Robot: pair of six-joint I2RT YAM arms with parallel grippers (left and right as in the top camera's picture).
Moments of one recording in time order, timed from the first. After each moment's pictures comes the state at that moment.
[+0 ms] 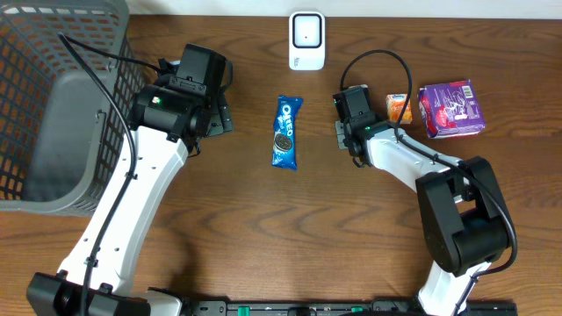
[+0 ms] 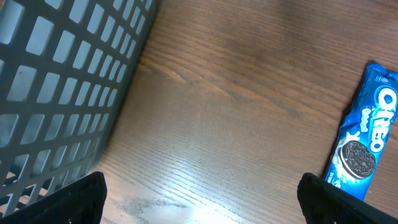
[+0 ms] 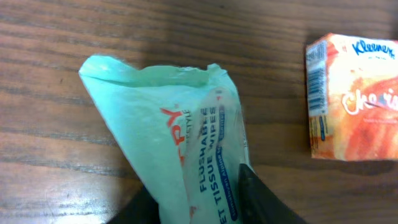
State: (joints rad) left arm -0.30 1.54 1.51 -1.16 -0.35 -0.51; right arm 0.39 1.94 1.12 -0.23 0.36 0.17
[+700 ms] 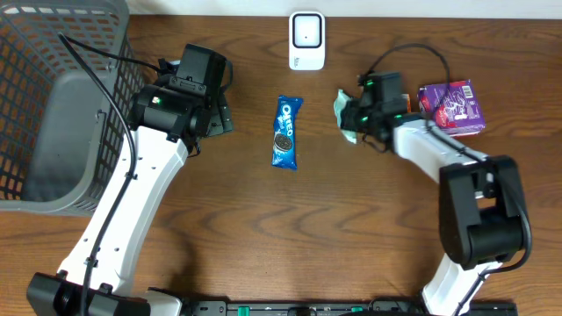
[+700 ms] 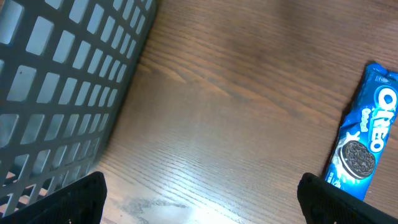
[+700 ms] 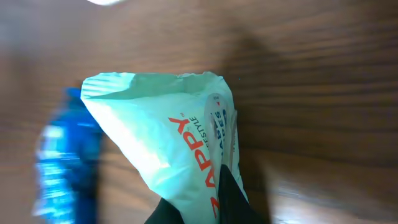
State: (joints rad) left arm -0.30 1.54 1.51 -1.16 -0.35 -0.51; right arm 0.19 1.94 1.14 -0.10 -0.34 0.45
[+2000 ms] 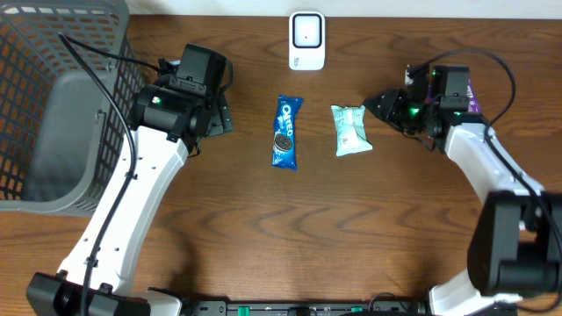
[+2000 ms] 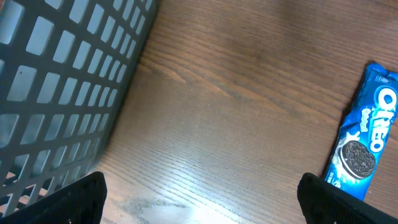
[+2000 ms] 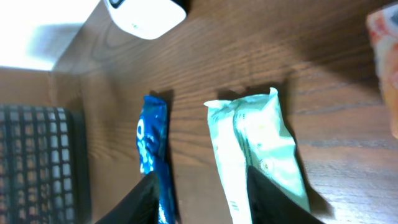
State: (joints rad) left arm -0.30 1.54 1.51 -1.16 -0.35 -0.51; right arm -0.01 1.75 1.12 -0.27 -0.60 0.52
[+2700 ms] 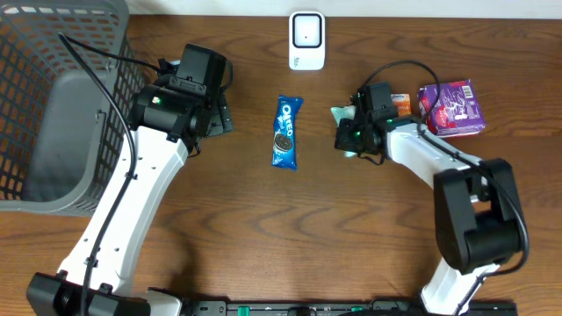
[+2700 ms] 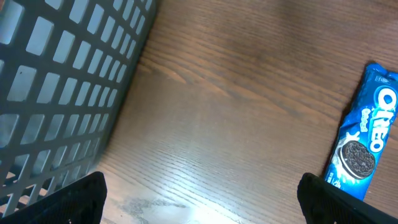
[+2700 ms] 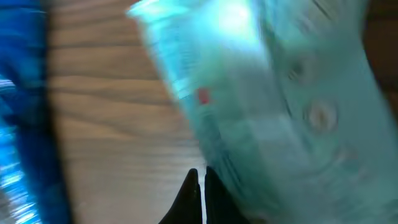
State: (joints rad) left arm -0.30 1.54 1.51 -1.16 -0.35 -0.51; right arm 0.27 1.92 1.12 -0.34 -0.19 0.45
